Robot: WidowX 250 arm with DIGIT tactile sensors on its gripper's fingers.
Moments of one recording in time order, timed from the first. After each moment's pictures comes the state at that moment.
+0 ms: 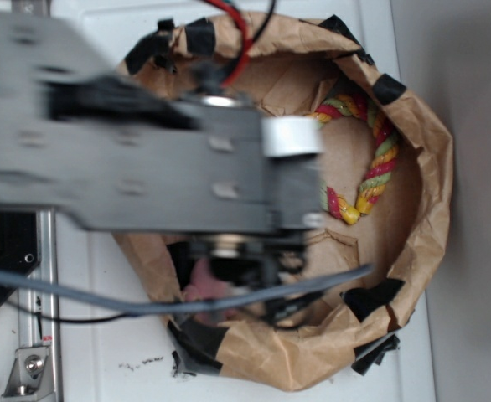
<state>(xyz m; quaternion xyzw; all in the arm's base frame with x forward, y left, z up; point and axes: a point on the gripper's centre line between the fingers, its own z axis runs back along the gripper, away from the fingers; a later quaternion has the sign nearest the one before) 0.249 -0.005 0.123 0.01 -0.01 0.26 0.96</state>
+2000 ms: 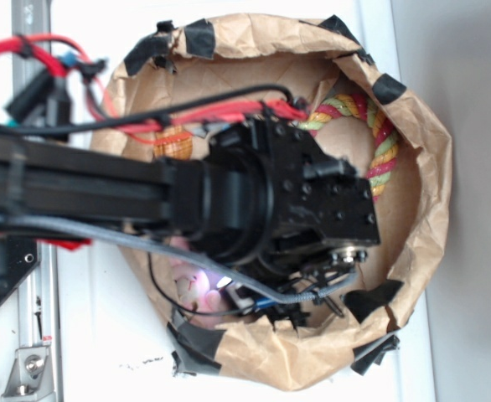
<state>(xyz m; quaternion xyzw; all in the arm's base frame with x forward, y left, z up) 0.248 -0.032 0.036 -0.04 0.16 0.27 0.95</state>
